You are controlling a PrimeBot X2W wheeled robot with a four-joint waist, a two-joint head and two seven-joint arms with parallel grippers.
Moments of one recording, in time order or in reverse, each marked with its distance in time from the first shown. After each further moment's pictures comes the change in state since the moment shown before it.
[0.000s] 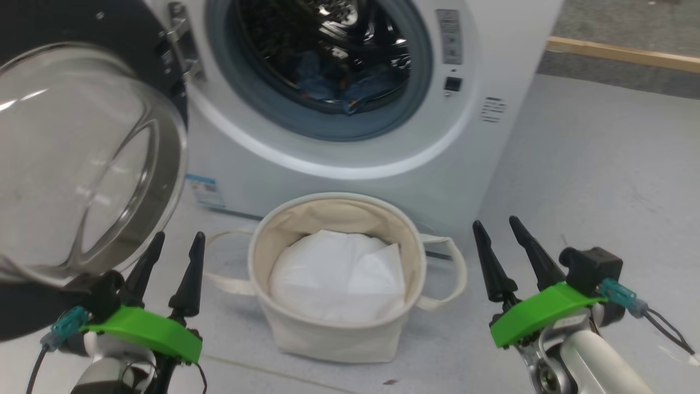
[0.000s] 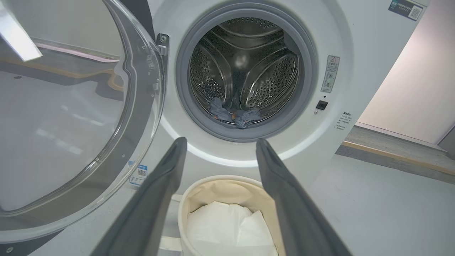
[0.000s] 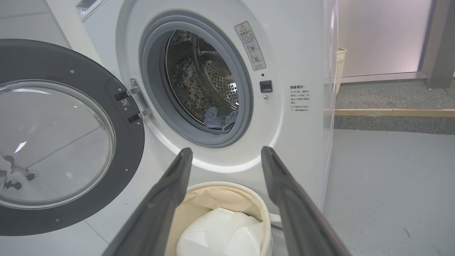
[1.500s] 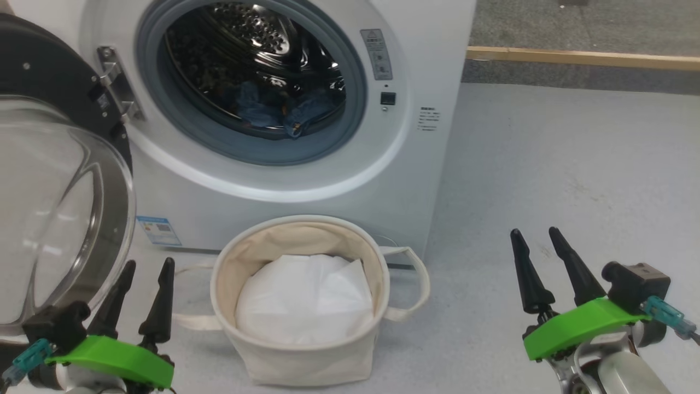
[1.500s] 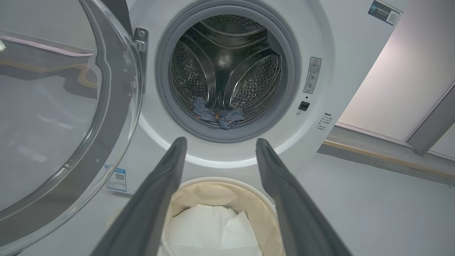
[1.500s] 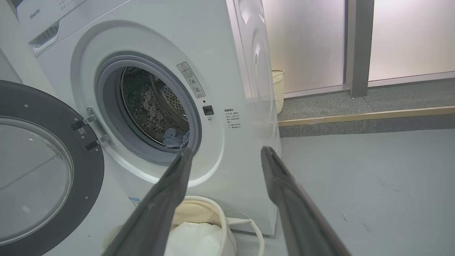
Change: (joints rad) left arm 0.087 0.061 0.029 0.004 -0.094 -0.017 -0.049; right arm 0.151 -0.008 -0.160 -0.181 -0.047 0.000 0.086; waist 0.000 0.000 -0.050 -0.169
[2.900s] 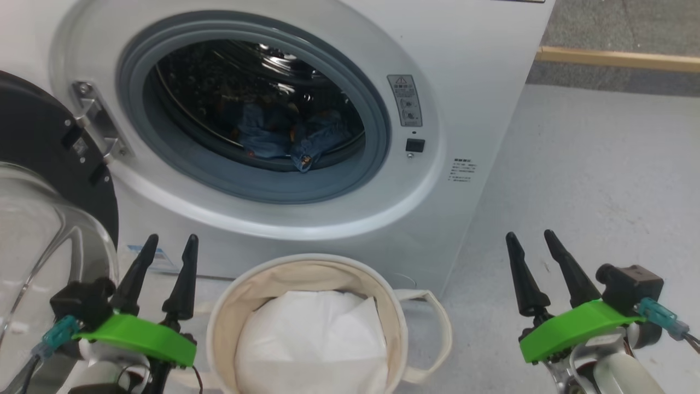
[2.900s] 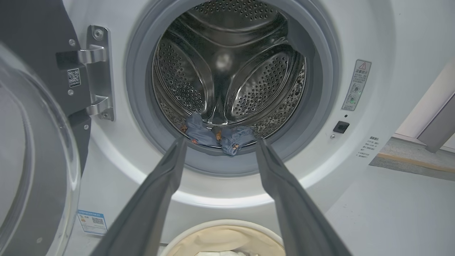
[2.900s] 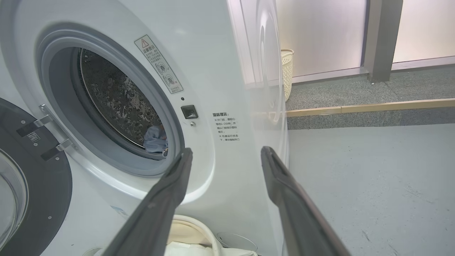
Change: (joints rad) left arm -0.083 -0.021 -0.071 0.016 0.036 0.020 -0.032; right arm -0.001 0.006 0.010 0.015 -0.009 0.000 -0.002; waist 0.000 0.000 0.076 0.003
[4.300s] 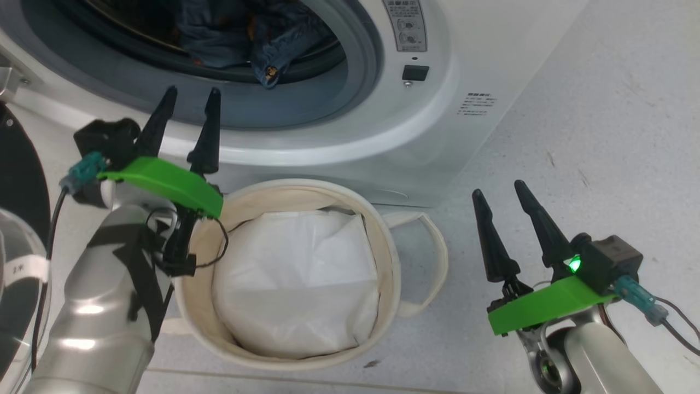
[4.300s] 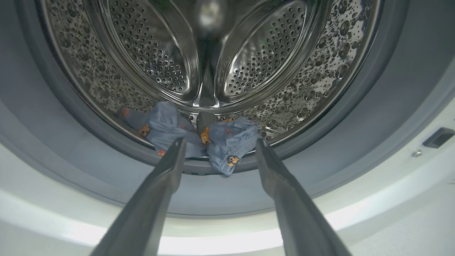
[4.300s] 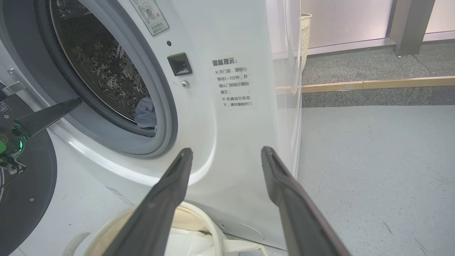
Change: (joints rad) left arm -0.564 -0.136 -0.089 0.436 0.035 -0.038 -0.023; right arm -0.094 0.040 0.061 -0.086 -0.114 0.000 -0.050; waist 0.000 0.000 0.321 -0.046
